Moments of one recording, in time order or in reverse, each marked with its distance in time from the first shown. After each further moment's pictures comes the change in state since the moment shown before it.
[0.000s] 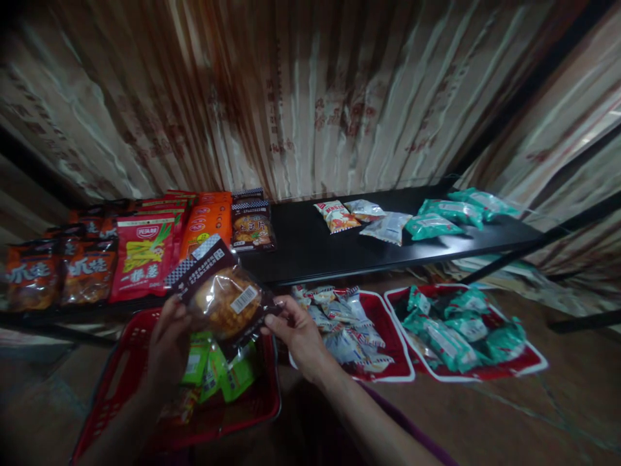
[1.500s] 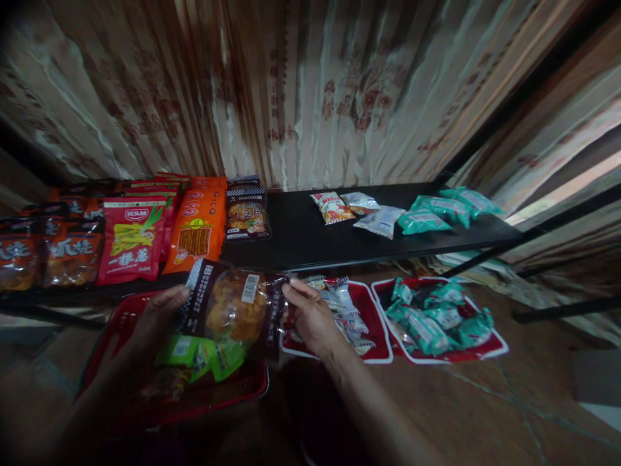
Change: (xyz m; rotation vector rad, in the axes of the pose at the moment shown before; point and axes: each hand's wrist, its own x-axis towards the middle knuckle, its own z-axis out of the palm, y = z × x) left_hand 0.018 0.014 -0.016 0.310 -0.258 -0.157; right_hand 0.002 -0.021 -0.015 0.112 0.210 0.030
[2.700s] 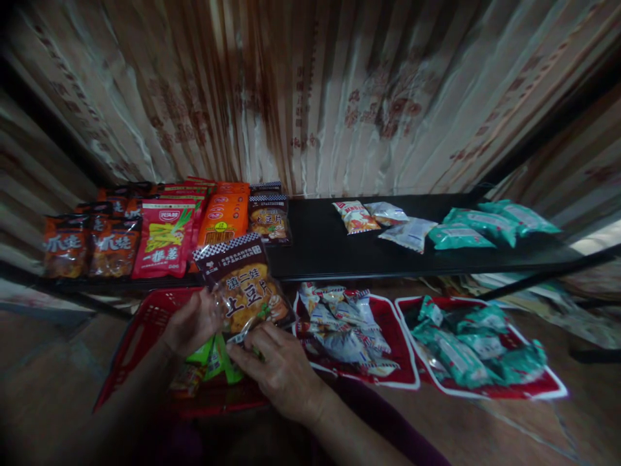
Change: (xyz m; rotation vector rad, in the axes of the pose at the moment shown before) left_hand -0.009 0.004 0.016 -0.595 -0.319 -0.069; right_hand -0.039 0.036 0.032 -1.346 -0.654 -1.314
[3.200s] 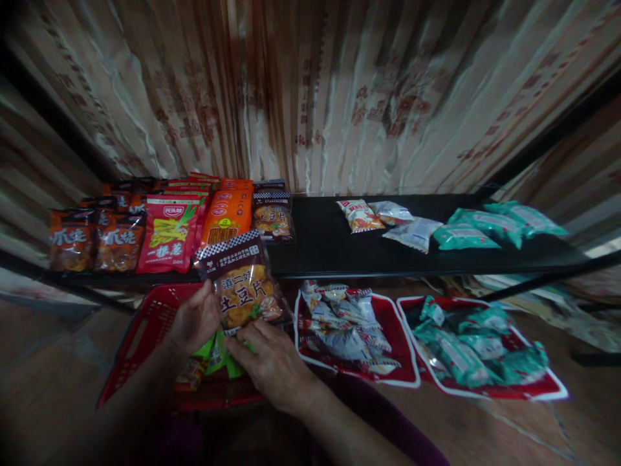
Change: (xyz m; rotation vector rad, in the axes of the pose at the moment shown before) left_hand 0.005 0.000 0.003 -0.095 0.024 -0.092; right_hand 0.006 -0.005 0.019 -0.043 -0.133 0.005
